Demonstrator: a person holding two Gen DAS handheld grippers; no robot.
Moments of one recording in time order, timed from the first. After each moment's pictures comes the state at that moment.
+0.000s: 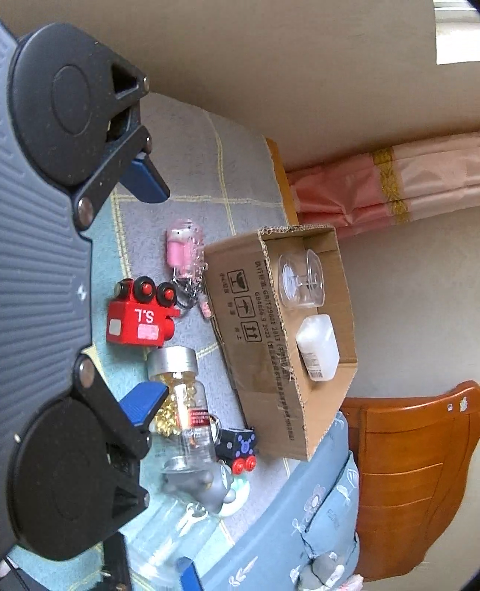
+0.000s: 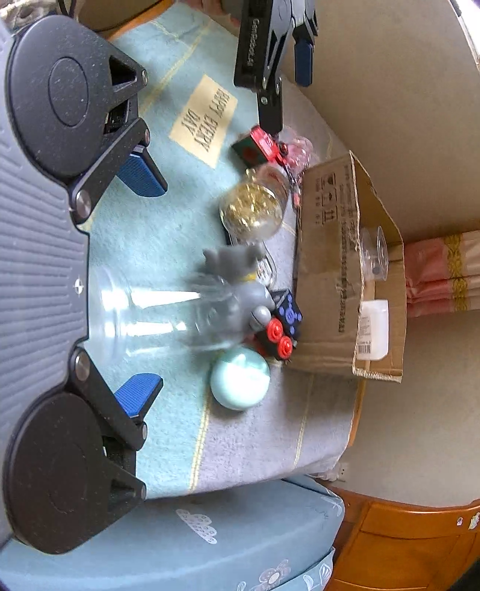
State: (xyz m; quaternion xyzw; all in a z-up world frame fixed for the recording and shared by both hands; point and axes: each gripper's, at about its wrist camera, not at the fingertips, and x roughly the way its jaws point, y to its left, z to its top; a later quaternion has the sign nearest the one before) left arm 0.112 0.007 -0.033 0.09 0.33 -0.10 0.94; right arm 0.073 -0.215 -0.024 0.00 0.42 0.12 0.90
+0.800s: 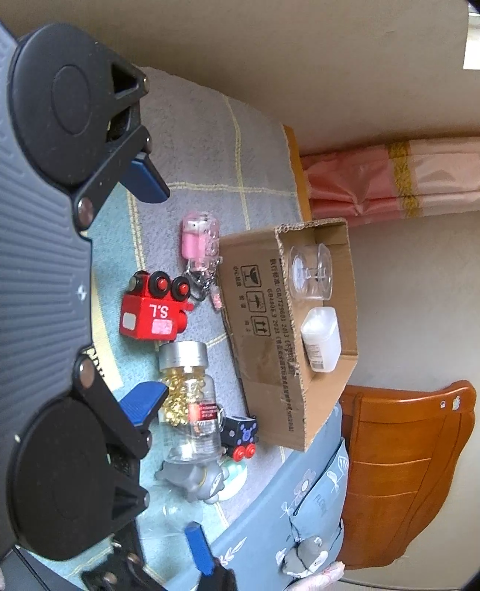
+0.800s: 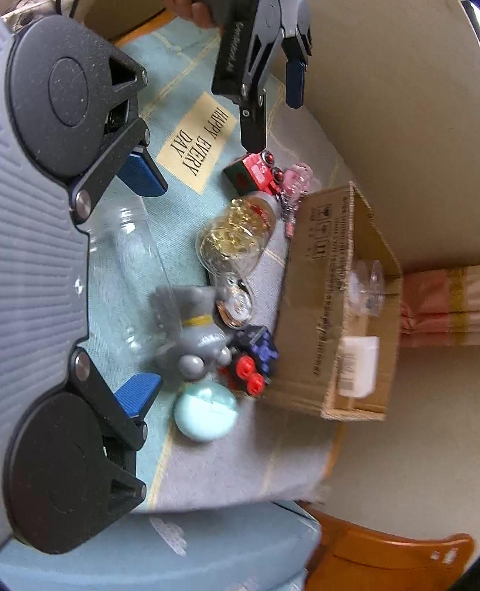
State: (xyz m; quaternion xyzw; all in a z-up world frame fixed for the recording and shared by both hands) left arm 0.109 0.023 -0.040 0.05 0.34 -0.13 0.93; right arm 0.093 -0.196 -0.013 -0.03 0.43 0.15 0.89
